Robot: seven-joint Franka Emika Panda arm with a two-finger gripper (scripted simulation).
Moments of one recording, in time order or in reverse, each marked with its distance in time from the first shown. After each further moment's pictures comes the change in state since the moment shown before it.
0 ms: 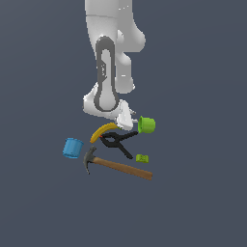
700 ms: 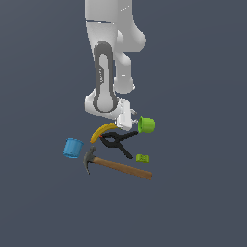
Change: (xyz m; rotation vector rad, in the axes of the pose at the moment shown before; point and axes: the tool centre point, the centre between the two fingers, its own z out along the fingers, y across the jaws) arm 0.004 0.006 0.010 0.056 -0.045 0.087
